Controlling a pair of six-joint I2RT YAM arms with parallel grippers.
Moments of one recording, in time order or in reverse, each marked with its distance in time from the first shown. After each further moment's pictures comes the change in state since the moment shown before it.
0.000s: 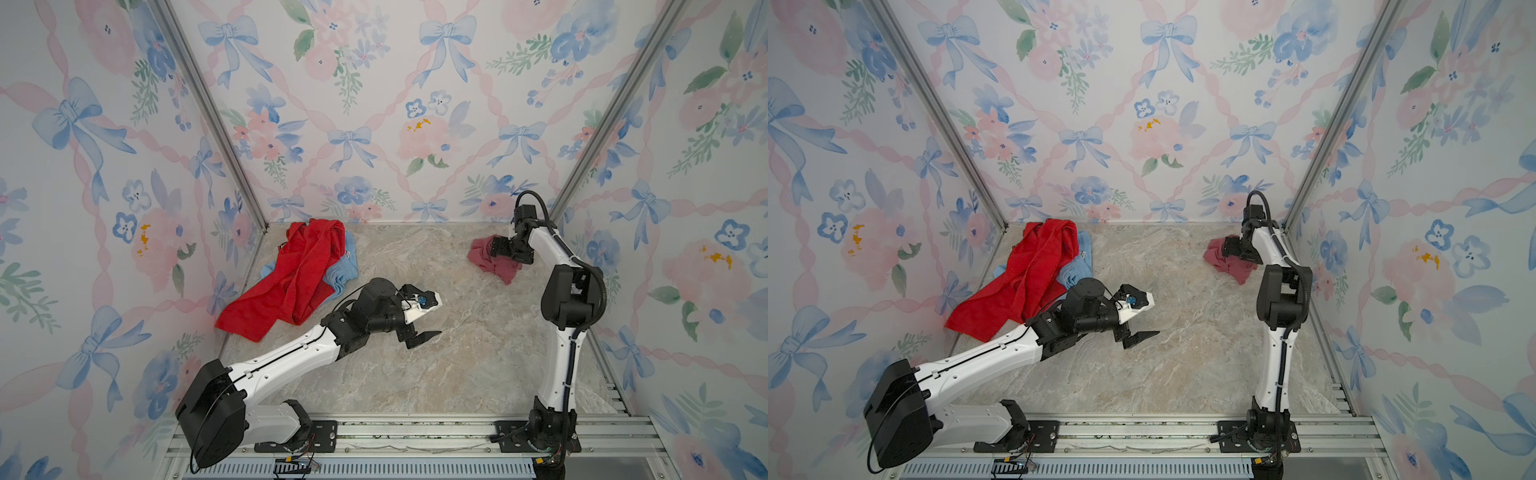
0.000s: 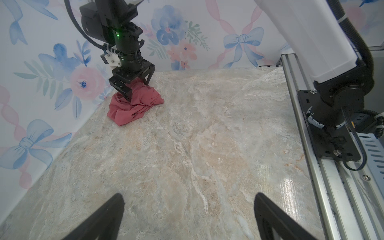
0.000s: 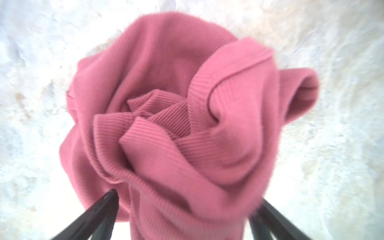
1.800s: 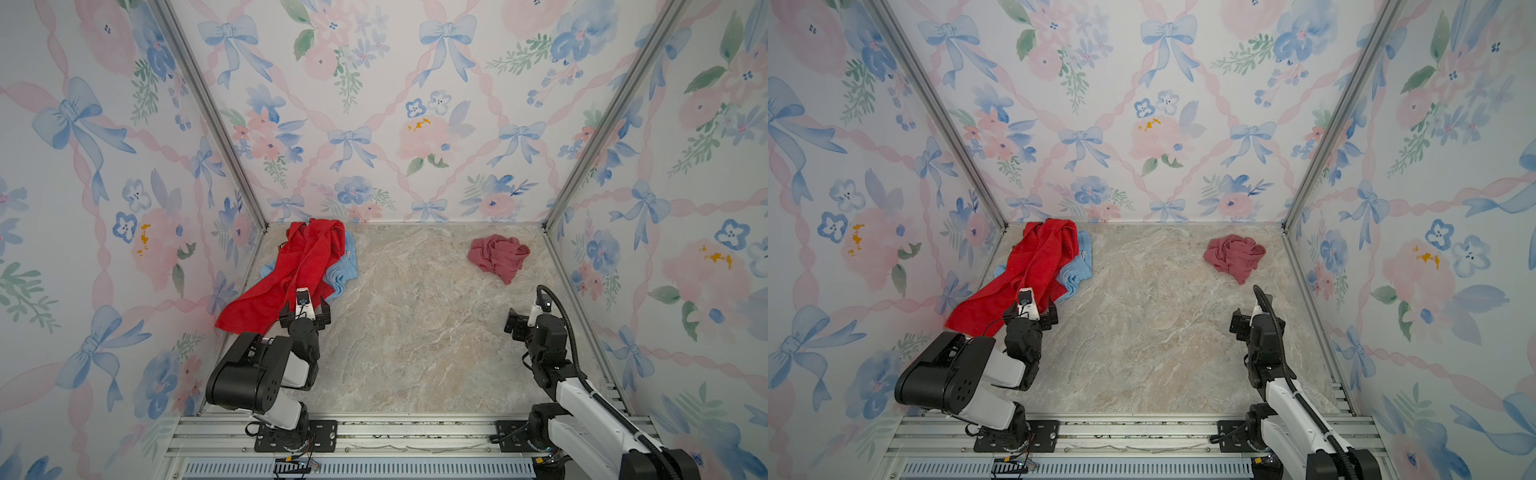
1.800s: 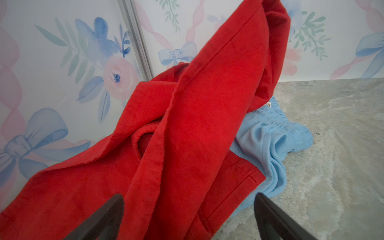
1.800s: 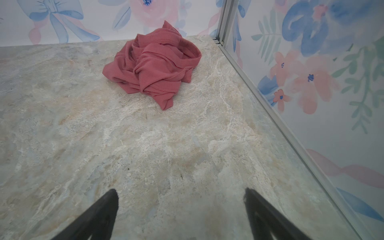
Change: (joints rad) left arm 0.693 0.314 -0.774 1.371 -0.735 -0.317; right arm 0.124 -1.379 -1.828 1.149 0.274 -0.072
